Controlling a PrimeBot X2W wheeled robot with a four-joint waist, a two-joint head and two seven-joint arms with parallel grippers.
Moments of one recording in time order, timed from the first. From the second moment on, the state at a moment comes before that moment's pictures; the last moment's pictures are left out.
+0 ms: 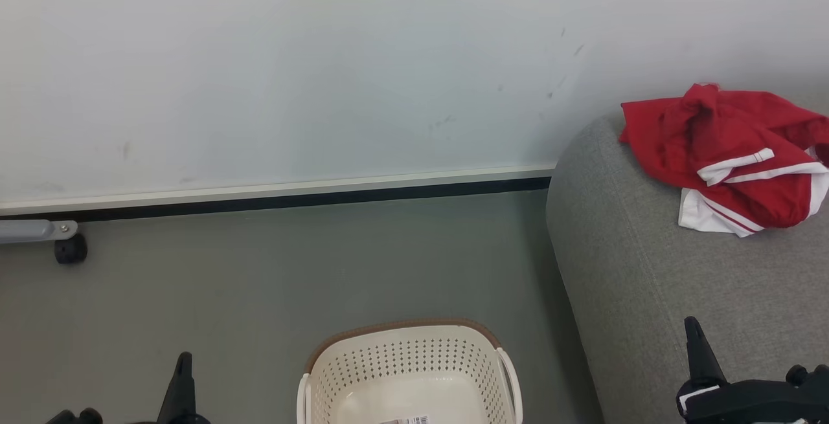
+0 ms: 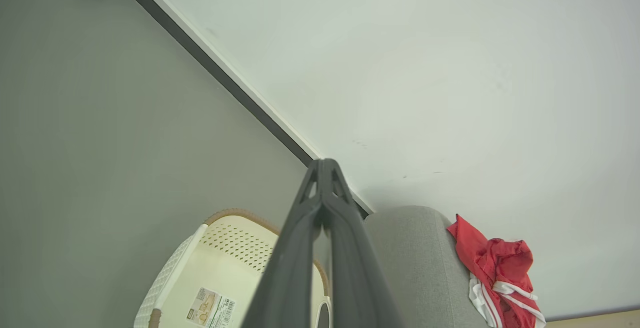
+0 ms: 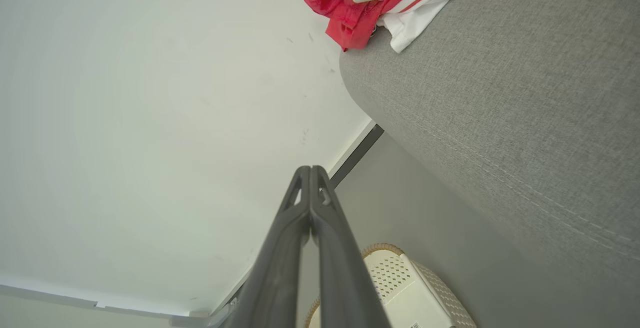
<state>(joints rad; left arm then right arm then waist) 0.05 0.08 0.01 0.21 -1.05 -0.01 -0.04 -0.04 -0.10 0.05 0.23 1.03 0.02 -0.04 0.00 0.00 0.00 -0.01</state>
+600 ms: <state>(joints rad) 0.00 0.07 0.05 0.24 -1.28 -0.06 0.03 -0.06 -0.07 -0.03 0.26 1.28 0.06 0.03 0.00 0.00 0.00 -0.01</state>
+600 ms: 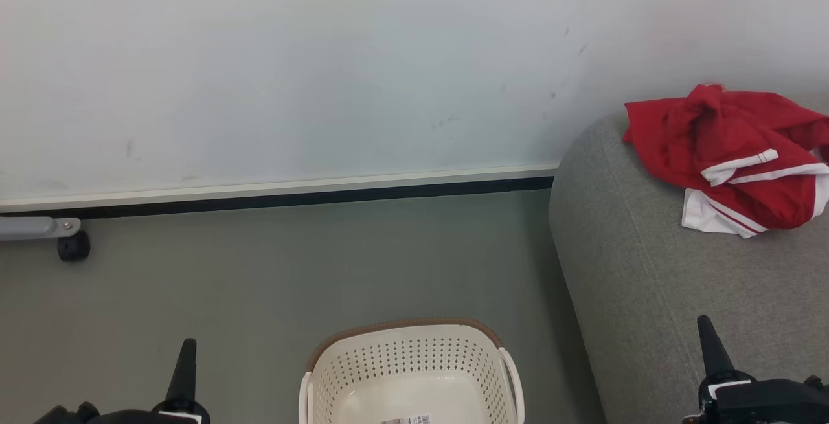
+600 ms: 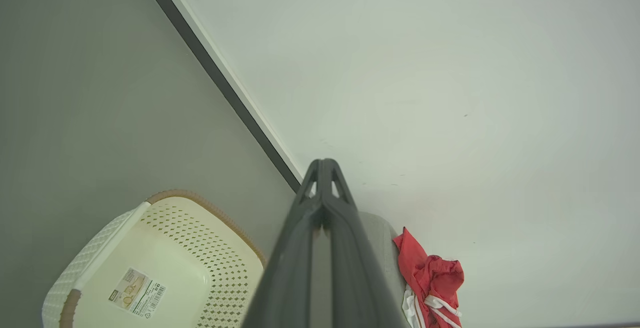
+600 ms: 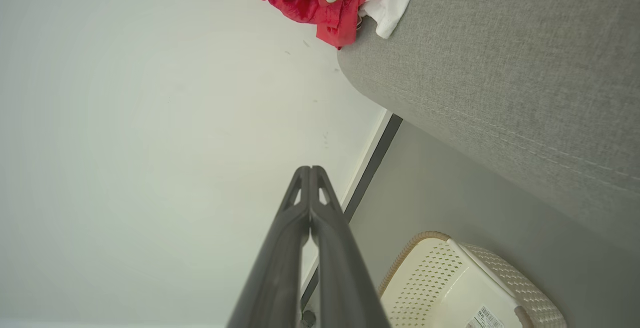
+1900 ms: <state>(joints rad) -0.08 0.04 0.09 0.29 -1.60 -0.12 0.11 -0.09 -0.04 -0.13 0.30 1.60 0.12 0.11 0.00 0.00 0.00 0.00</state>
